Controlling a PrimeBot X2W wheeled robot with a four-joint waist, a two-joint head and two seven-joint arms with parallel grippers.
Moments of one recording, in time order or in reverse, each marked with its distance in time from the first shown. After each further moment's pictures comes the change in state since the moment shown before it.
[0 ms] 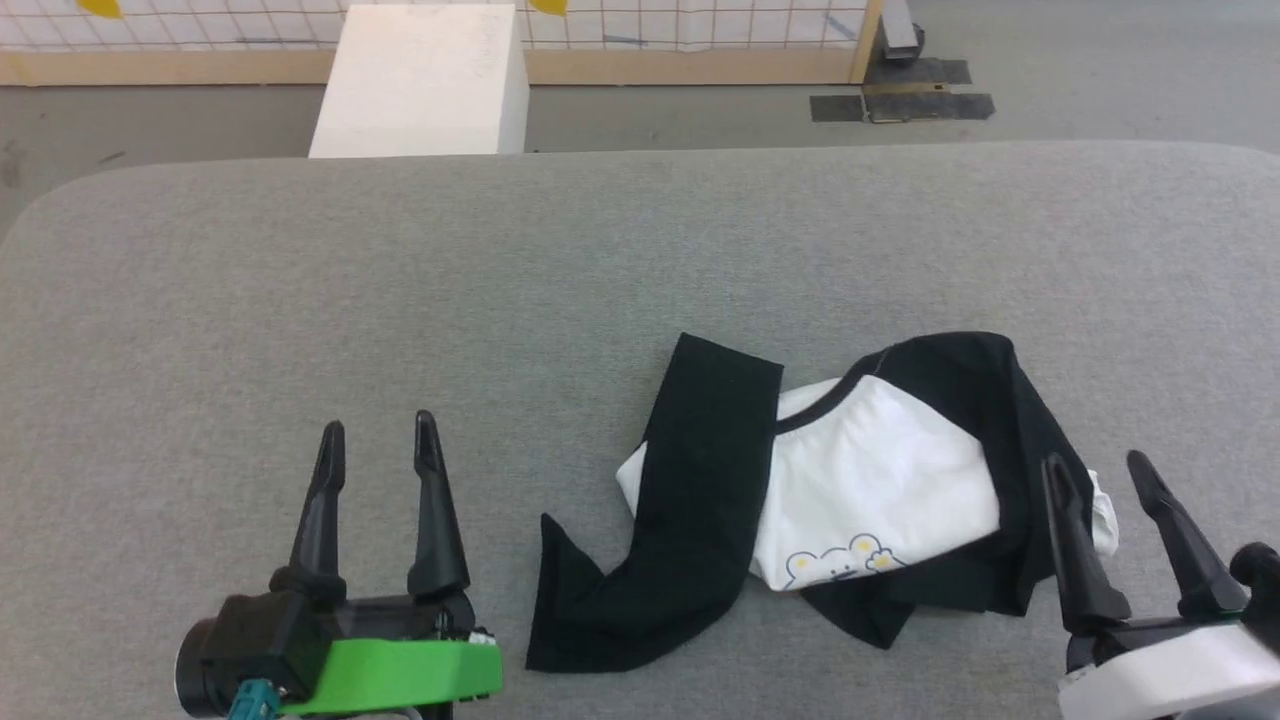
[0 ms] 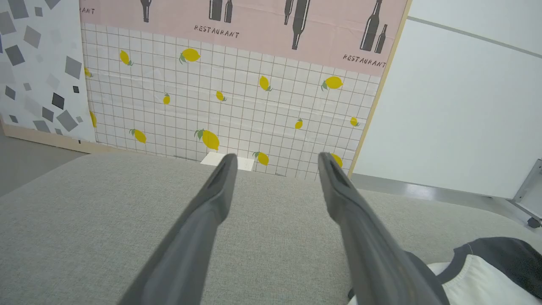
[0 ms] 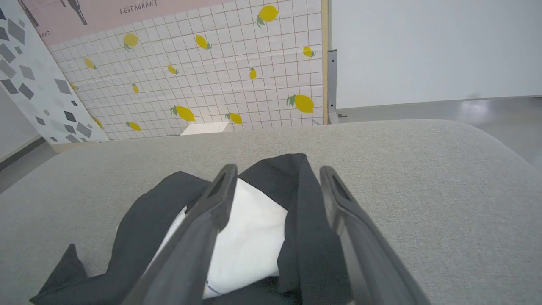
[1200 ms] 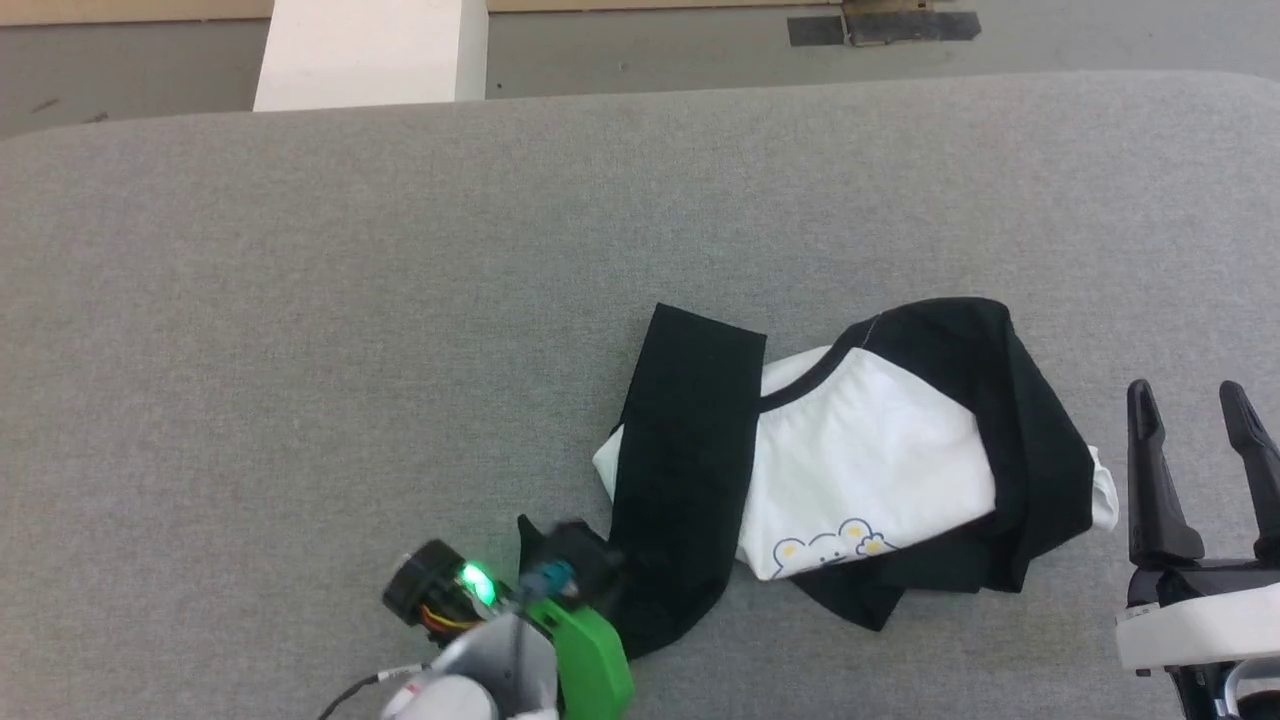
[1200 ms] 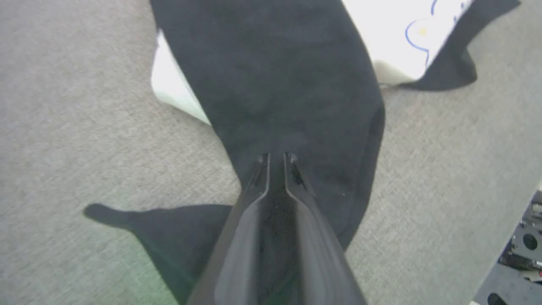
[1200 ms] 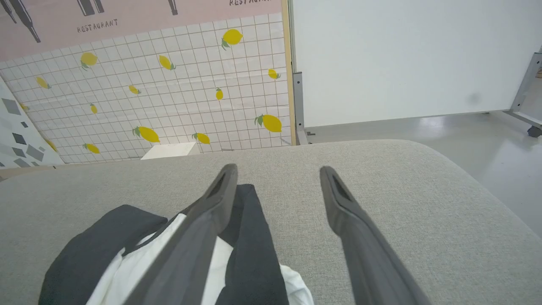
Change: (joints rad) left arm -0.276 0.213 -0.445 0.361 0.024 -0.262 0.533; right arm -0.092 0.001 -0.095 -0.001 -0.013 0.000 -0.060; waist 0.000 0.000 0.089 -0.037
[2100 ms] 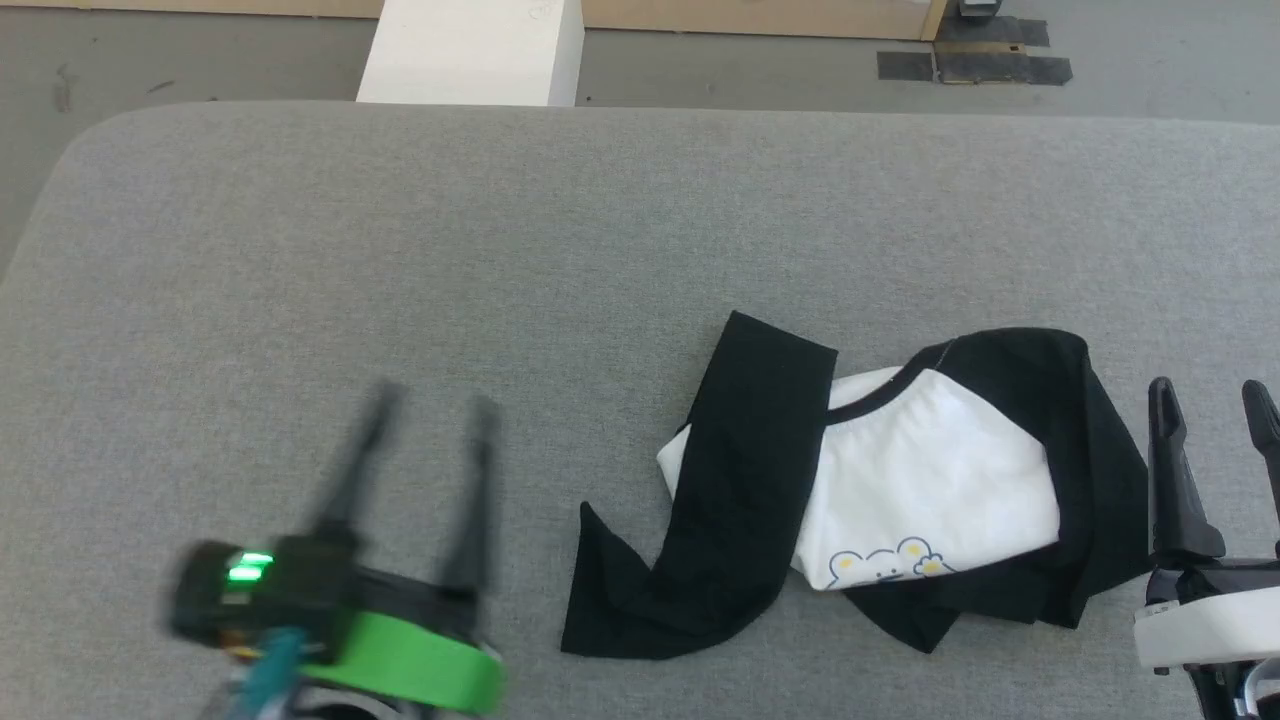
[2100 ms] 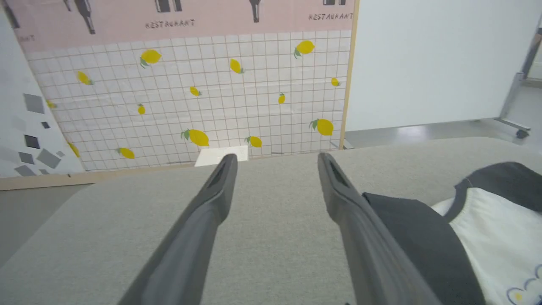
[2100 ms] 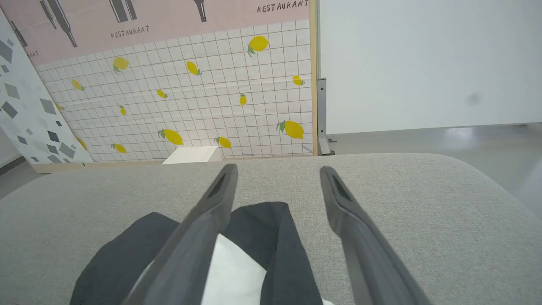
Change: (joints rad) left arm 0.207 0.058 0.303 -0.497 -0.027 0.271 -0.347; right arm 0.001 0.001 -0.026 -0.019 0.005 0.000 0.024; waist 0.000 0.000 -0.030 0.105
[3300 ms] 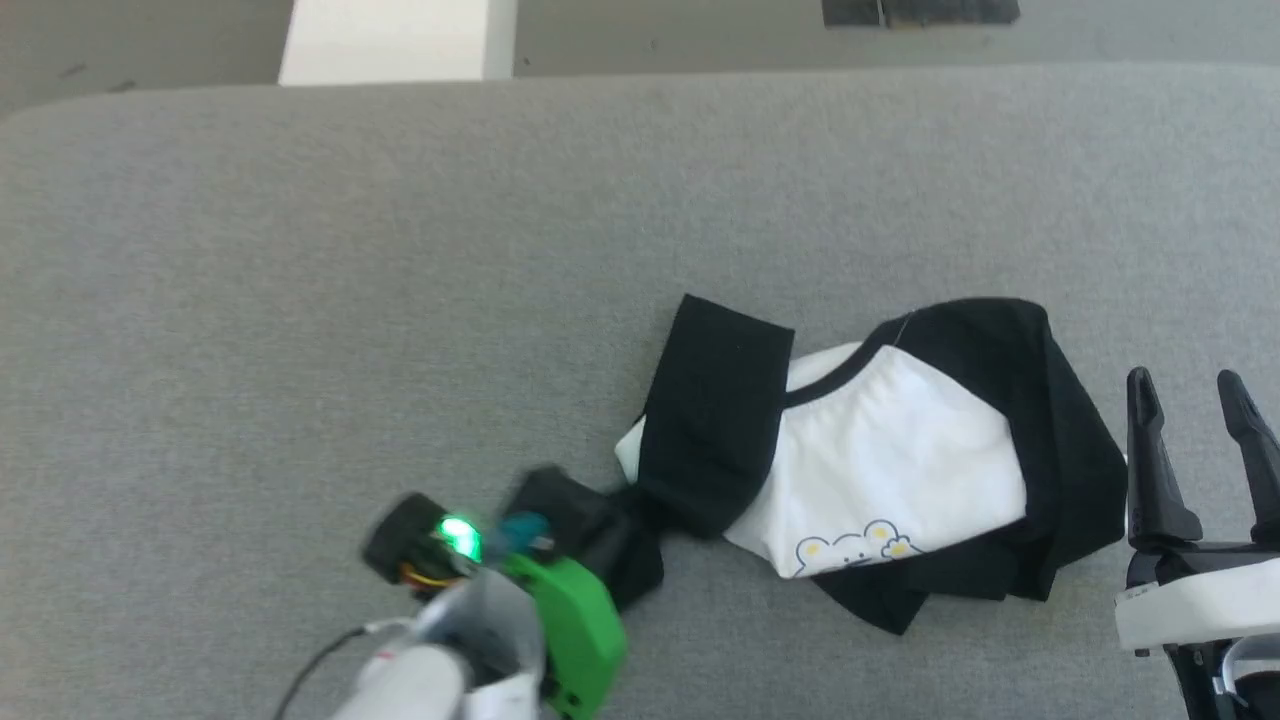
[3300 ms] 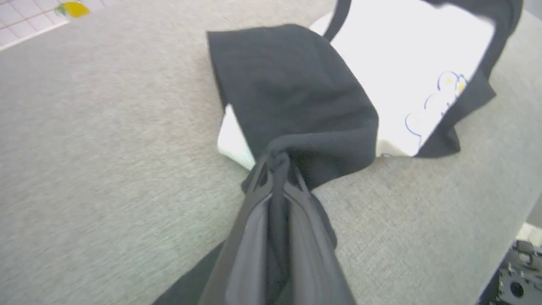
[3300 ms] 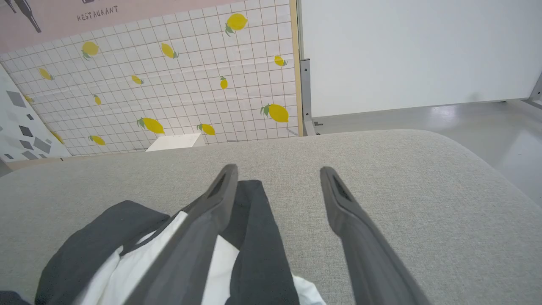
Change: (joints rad) left arm -0.248 0.001 -0.316 0.323 -0.097 -0.193 0.393; right arm -0.042 0.000 0.014 0.059 0.001 0.000 -0.002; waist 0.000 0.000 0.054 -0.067
